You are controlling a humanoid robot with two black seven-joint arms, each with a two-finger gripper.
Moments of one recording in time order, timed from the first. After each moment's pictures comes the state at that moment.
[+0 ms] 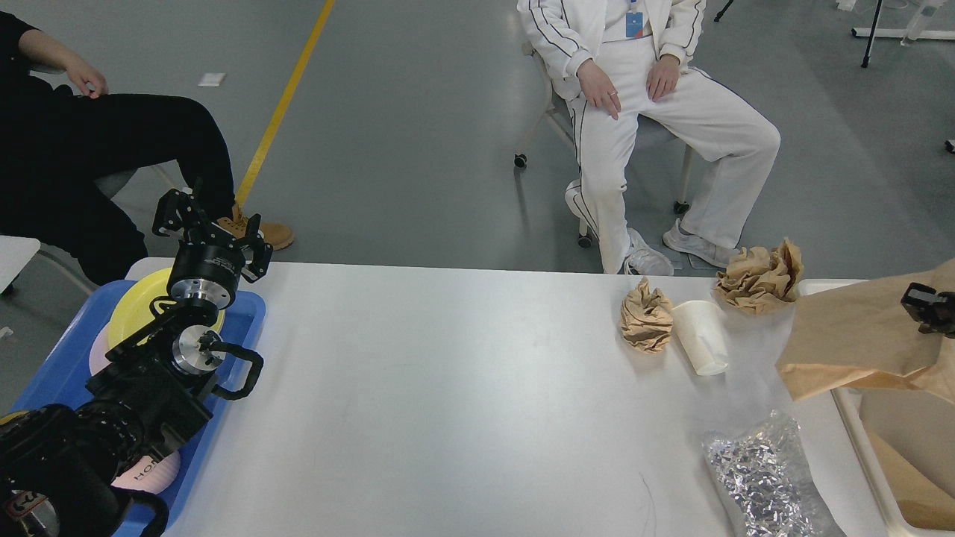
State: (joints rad) left arm -0.84 0.11 -0.58 -0.14 -0.27 -0.40 -0.50; right arm 1.68 -0.81 -1.24 1.15 -0.20 0.14 -0.13
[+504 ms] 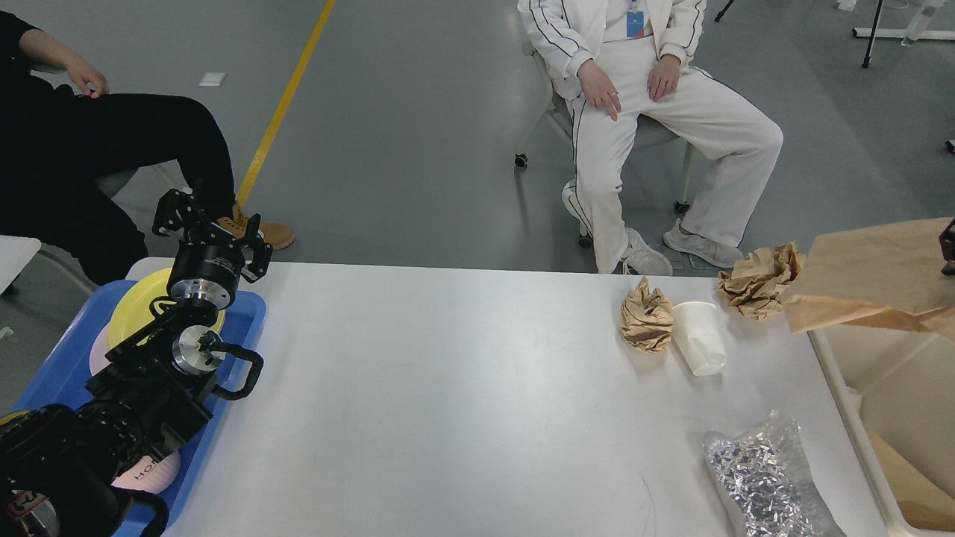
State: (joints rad) left arm -0.84 0.11 -0.58 -0.14 -0.27 -0.40 -0.50; right arm 1.86 -0.93 -1.21 1.15 -0.19 0.24 -0.13
